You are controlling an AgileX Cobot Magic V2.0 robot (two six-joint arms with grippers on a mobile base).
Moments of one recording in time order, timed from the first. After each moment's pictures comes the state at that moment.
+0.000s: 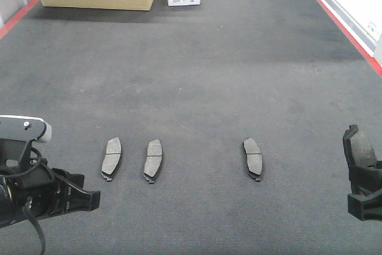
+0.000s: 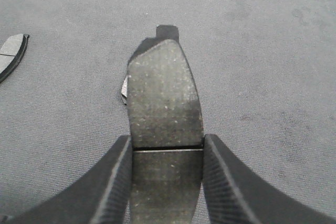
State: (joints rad) left arm -0.52 1.09 -0.62 0.21 0.42 -0.52; right arm 0.29 0.72 -0.61 -0.15 0.60 0.20
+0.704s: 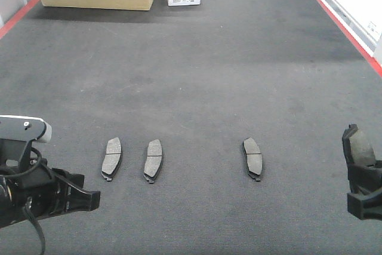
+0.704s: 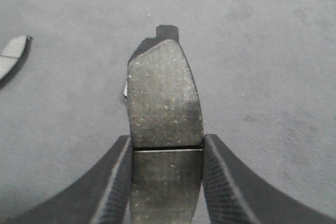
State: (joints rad) left arm -0.52 1.09 -0.62 0.21 0.42 -0.52; right arm 0.29 0.72 -0.61 -0.13 0.59 0.20
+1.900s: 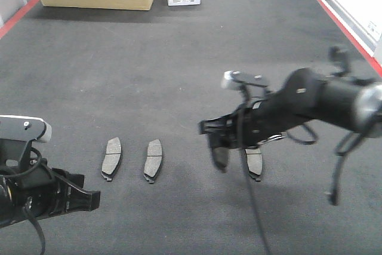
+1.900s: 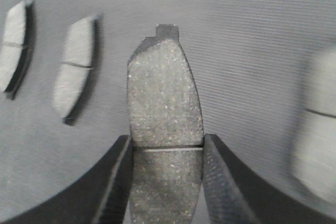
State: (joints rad) left arm -0.52 1.09 -0.62 0.21 0.42 -0.52; right arm 0.37 1.80 -1.23 0.48 0.59 -0.11
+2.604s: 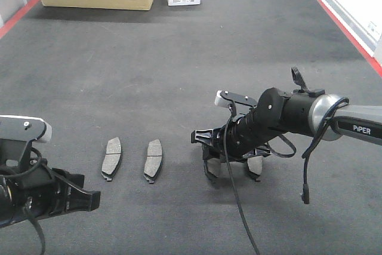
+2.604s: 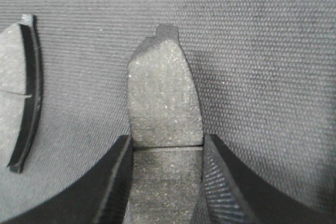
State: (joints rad) left arm -0.52 1.09 -0.62 0.21 0.42 -0.52; right arm 0.38 1.99 -1.29 0.48 0.52 0.00
